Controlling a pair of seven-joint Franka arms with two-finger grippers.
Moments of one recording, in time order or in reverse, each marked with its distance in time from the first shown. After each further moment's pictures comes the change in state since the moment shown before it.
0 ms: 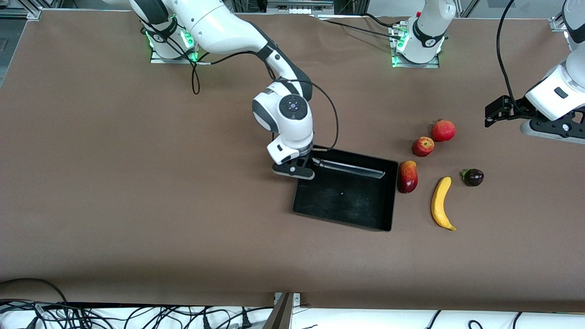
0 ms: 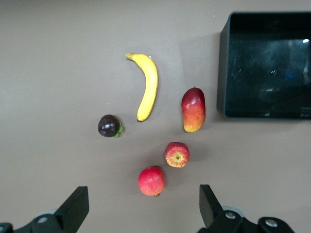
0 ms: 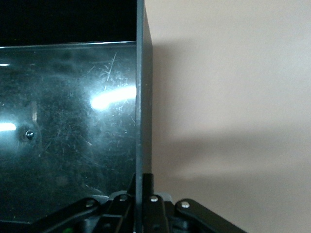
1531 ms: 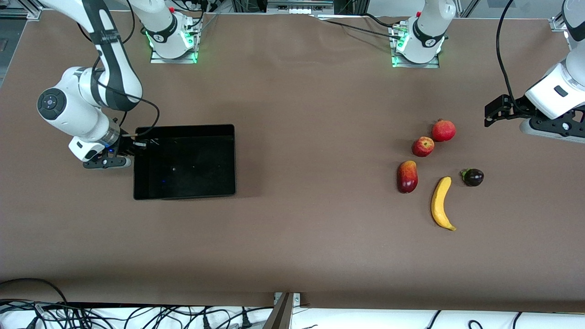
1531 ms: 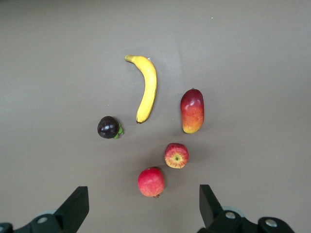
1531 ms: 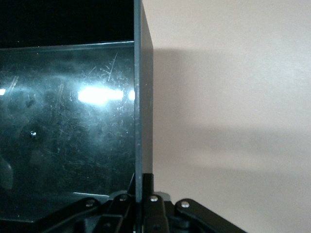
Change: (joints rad) left arm 0.000 -0.001 -0.005 0.003 0.000 0.001 0.000; right arm -0.425 -0.668 -0.322 -1.028 0.272 0.168 -1.257
